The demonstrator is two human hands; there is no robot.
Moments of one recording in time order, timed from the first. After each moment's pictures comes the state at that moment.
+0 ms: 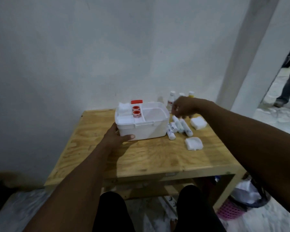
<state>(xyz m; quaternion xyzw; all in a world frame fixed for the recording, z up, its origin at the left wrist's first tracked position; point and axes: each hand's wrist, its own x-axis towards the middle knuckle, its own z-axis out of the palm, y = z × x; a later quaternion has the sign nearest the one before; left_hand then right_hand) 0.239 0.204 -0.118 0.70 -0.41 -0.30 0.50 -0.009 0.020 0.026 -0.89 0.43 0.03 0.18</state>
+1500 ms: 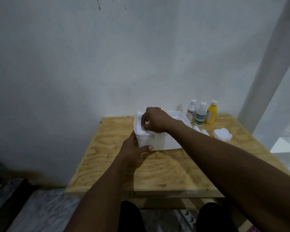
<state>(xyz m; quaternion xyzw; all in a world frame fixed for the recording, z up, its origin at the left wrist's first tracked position) 0.230 0.208 -0.117 0.70 -0.40 -0.30 0.52 0.132 0.091 -0.002 -0.96 0.22 -0.11 0.11</state>
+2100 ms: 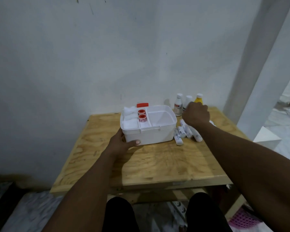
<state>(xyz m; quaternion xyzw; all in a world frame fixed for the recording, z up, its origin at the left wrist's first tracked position) 0.235 0.205 -0.118 0.70 -0.40 -0.30 0.51 0.009 0.003 -0.038 -0.77 0.59 -0.23 0.08</state>
